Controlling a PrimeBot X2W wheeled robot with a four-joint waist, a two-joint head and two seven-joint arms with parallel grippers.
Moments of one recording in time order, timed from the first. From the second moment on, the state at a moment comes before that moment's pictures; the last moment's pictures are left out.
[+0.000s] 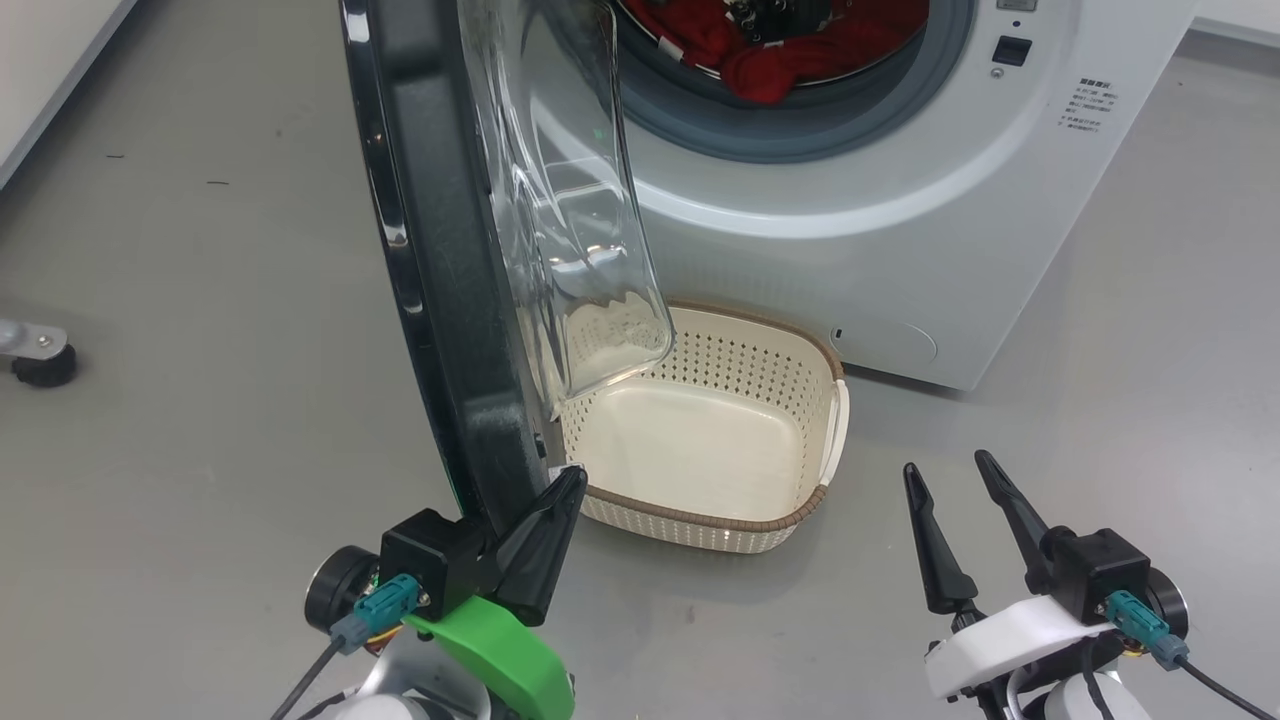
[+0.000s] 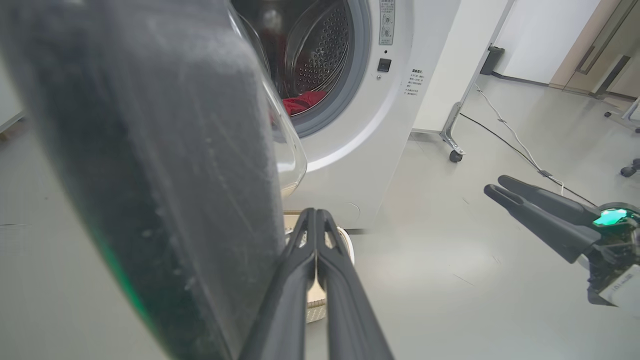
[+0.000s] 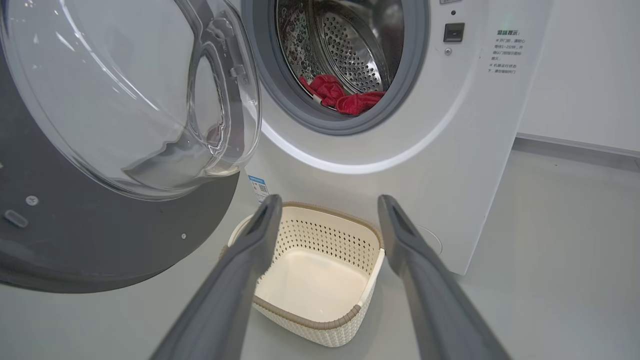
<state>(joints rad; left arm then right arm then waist) -0.11 0.13 -0.55 -0.07 -0.47 0.02 0.07 0.00 -0.09 0.23 0.20 0.29 0.04 -0.26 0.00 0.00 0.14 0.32</state>
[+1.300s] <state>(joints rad) -0.09 0.14 -0.29 0.02 -0.51 0.10 -0.04 -0.01 -0.07 0.21 0.23 0.26 0.08 -0.26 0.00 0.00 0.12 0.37</state>
